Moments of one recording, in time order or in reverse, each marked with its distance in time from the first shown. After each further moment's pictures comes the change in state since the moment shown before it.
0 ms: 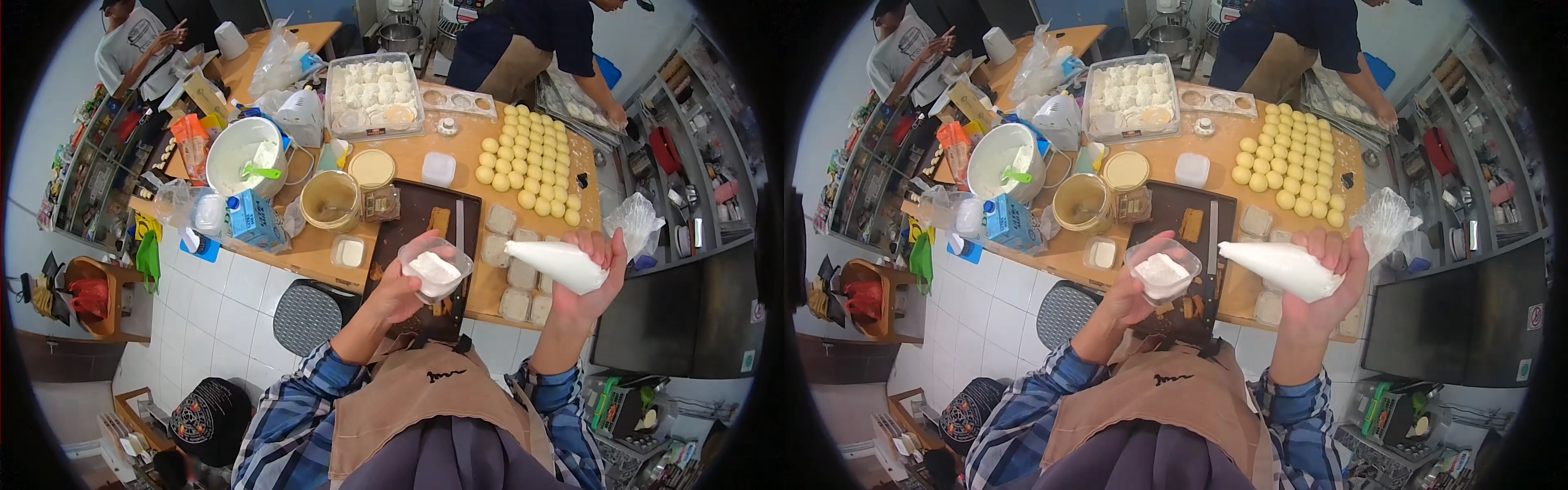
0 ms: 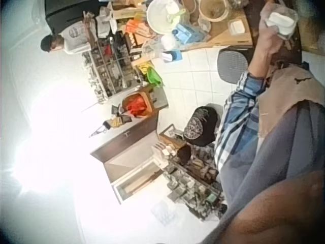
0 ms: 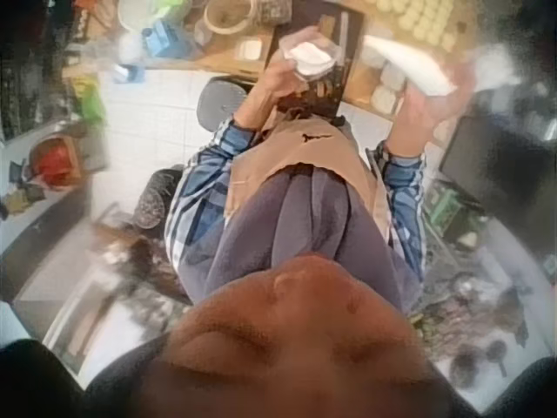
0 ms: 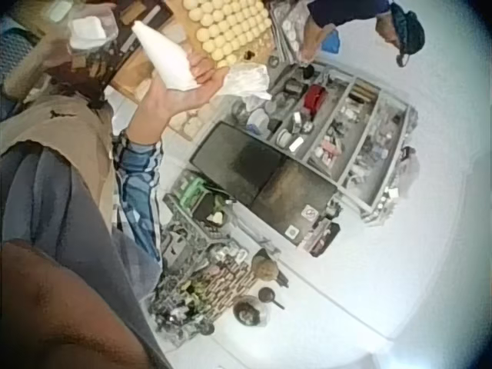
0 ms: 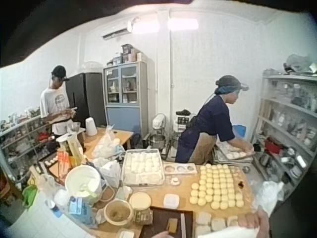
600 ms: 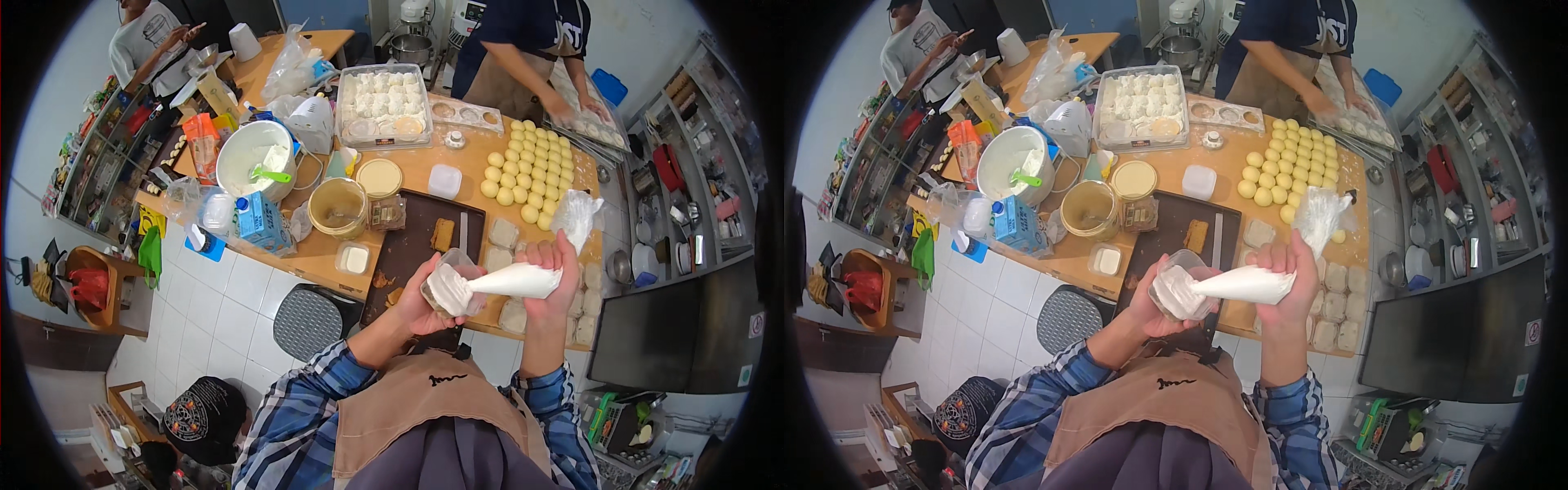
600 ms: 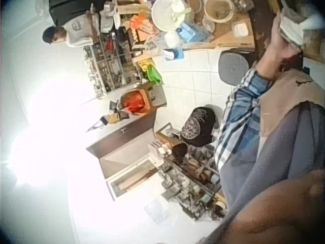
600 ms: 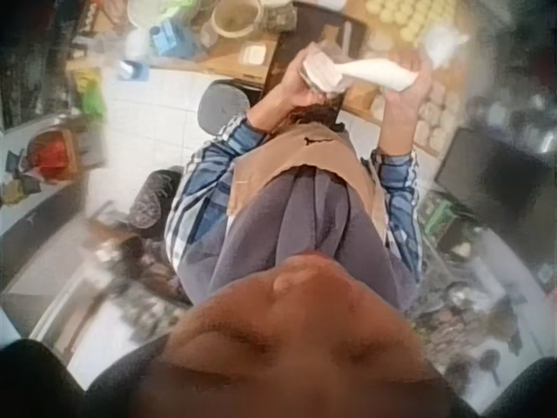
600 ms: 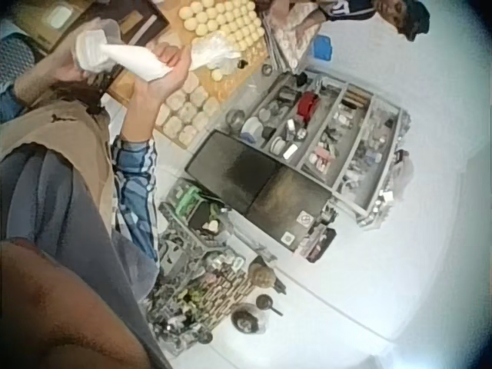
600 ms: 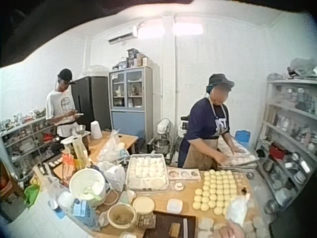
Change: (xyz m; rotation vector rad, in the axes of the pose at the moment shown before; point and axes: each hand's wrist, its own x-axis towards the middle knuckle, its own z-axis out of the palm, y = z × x) left_hand 0.014 -0.023 0.004 -0.541 -0.186 -0.430; right_hand 0.005 0.035 -0.023 -0.065 0.110 0.348
